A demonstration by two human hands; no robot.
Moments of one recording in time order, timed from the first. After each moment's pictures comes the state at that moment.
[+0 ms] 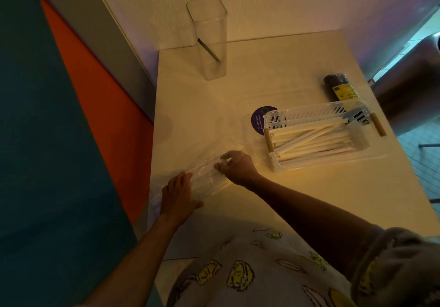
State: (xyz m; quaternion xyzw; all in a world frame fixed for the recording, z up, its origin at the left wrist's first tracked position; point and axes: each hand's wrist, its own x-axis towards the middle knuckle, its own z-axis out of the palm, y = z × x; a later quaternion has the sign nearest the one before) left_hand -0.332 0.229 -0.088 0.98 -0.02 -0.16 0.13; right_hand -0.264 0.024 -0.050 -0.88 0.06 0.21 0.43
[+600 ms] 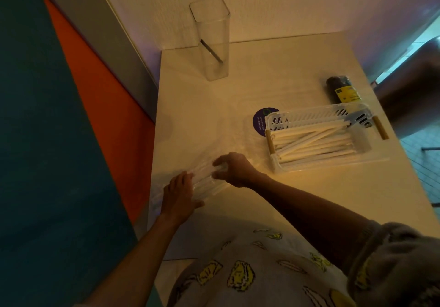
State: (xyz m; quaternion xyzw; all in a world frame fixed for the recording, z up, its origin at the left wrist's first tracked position) left_hand -0.329 0.227 -0.088 0.98 -0.03 -0.16 0.13; right_hand -0.258 0.022 -0.047 -0.89 -0.10 0.25 0.36
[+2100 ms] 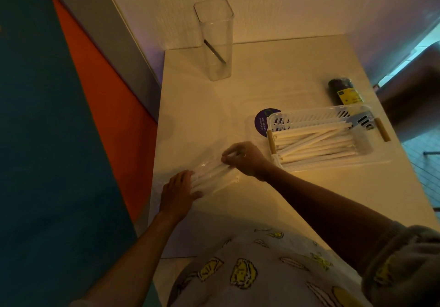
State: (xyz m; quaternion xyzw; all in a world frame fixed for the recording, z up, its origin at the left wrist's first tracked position) left_hand -0.328 0.230 -0.079 0.97 -0.01 -0.14 0.20; right_hand -0.240 -0.001 -0.041 -0.82 -0.01 0.24 0.52
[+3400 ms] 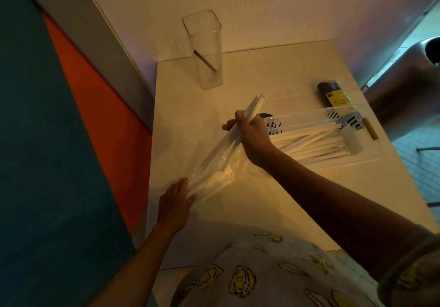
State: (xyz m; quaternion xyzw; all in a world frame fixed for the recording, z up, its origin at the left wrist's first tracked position) left_hand -0.332 0.227 -0.084 0.97 0.02 -0.15 0.20; right_hand -0.217 0.003 0.036 -0.61 0.17 0.05 0.77
